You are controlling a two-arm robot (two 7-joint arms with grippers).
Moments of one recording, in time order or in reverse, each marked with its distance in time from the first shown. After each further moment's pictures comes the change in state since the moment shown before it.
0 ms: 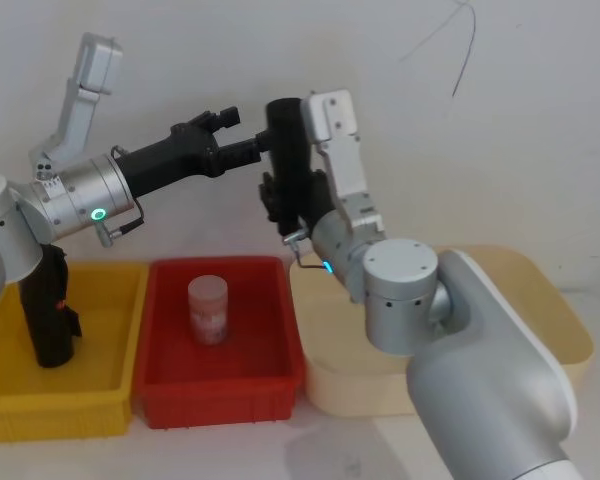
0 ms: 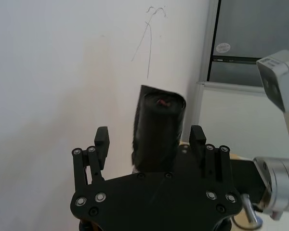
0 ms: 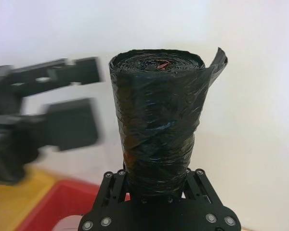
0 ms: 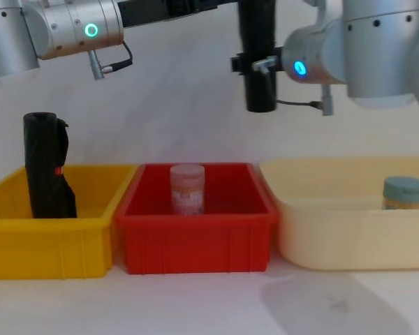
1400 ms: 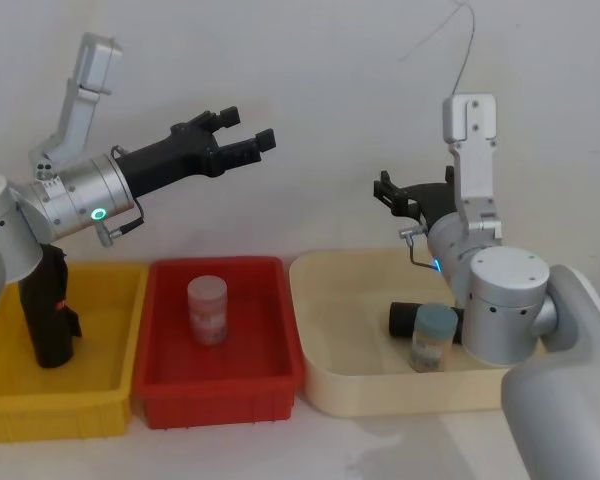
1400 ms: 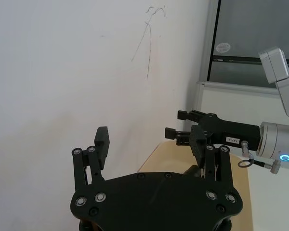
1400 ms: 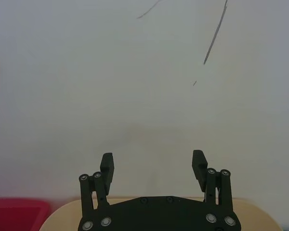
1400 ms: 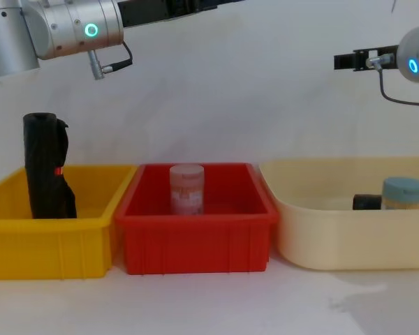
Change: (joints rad) left arm 0.000 0.000 0.000 0.000 0.000 0.000 0.001; right arm -0.100 0.096 0.160 -0.166 -0.004 0.071 -0.123
